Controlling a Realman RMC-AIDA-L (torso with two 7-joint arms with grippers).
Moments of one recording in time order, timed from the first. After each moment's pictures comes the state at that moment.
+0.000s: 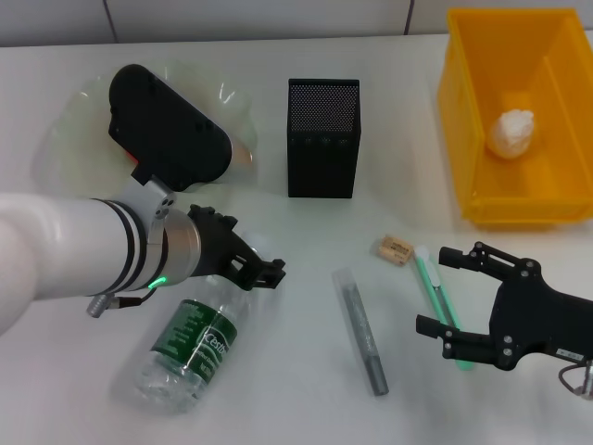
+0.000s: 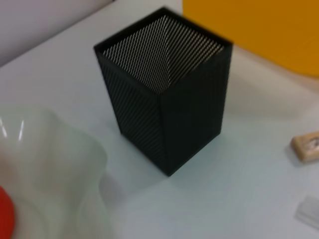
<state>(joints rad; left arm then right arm) -0.22 -2.08 1.98 1.61 2.75 1.01 -2.88 0.20 2.08 -1.00 -0.54 -1.60 -1.57 0.79</state>
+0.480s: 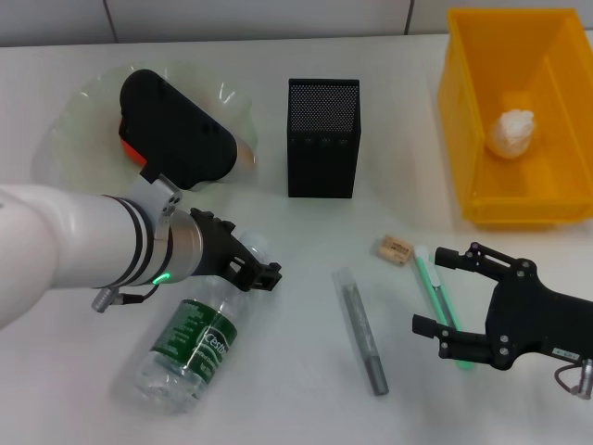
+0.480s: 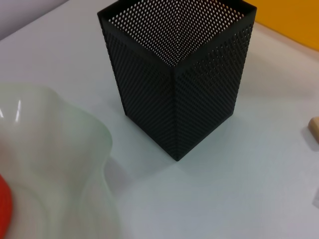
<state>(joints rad) -0.28 -2.08 1.97 1.52 2.73 1.00 -2.88 0.21 2.08 -1.00 -0.52 -1.60 -1.57 0.79</state>
